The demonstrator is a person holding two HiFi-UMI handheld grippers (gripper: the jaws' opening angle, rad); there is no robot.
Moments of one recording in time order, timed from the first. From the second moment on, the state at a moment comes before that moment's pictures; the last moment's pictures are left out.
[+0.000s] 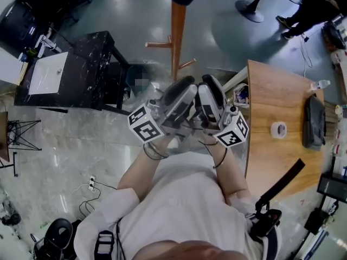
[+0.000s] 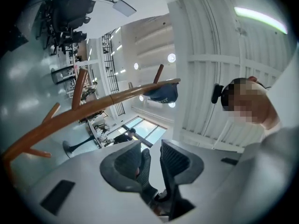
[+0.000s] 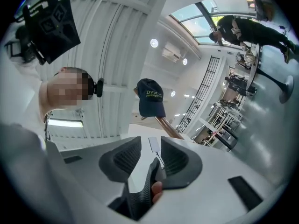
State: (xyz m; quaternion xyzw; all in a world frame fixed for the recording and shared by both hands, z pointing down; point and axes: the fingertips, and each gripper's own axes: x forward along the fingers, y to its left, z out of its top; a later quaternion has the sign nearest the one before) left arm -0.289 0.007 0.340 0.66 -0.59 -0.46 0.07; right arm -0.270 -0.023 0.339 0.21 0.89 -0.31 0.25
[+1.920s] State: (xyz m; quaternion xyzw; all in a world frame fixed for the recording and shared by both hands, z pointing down) left arm 0.071 -0.207 0.354 0.86 -0.30 -0.31 0.27; right arm 0.099 -0.215 0.356 -0.18 0.87 -0.27 0.37
